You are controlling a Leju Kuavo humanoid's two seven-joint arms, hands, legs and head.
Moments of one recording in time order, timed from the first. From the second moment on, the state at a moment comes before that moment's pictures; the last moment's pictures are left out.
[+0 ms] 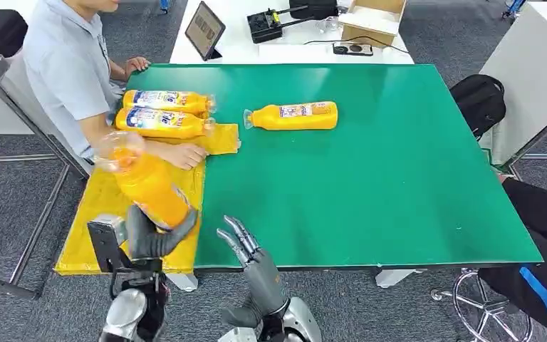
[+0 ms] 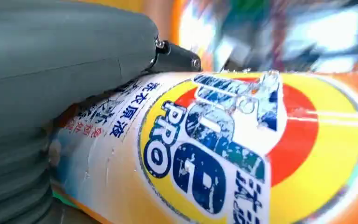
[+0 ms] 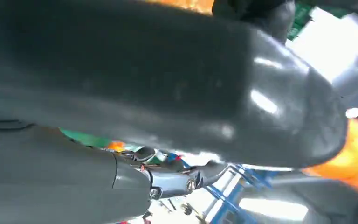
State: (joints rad) left arm -0.08 -0.16 -0.28 -1.46 -0.16 0.40 -0.45; right arm -0.13 0.16 0.80 -1.12 0.32 -0.69 -0.66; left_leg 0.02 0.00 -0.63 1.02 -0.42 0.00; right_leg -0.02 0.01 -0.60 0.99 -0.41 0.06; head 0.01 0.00
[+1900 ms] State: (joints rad) left arm -0.71 0.02 -0.23 -0.45 -1.05 0.10 -0.36; right arm -0.08 0.17 0.75 -1.26 0.12 -0.33 -0.66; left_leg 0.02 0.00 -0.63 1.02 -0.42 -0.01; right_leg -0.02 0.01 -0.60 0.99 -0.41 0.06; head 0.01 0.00
